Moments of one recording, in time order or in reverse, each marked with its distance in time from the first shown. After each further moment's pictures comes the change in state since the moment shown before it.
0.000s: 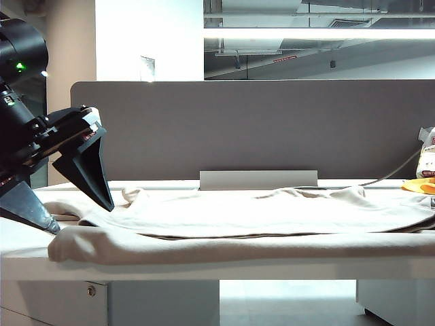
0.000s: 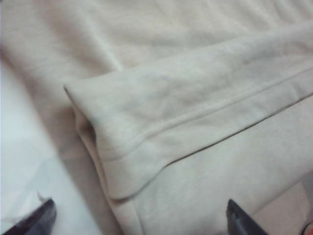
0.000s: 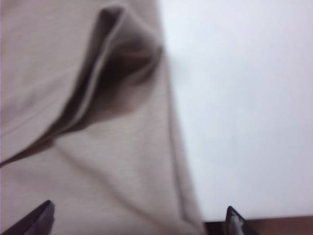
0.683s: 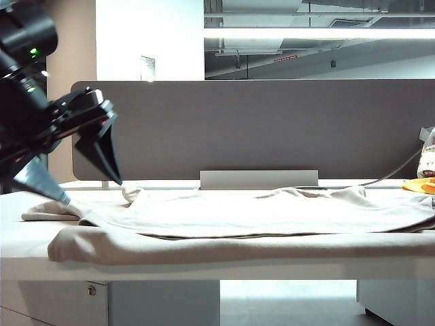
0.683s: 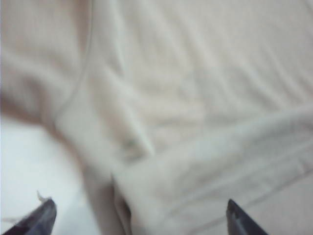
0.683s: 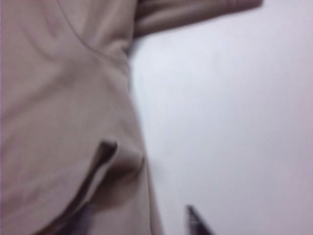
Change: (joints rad) left arm 0.002 0.027 0.097 0.048 -0.110 -0.055; right arm 0.000 0.034 0.113 0.122 0.093 0.033
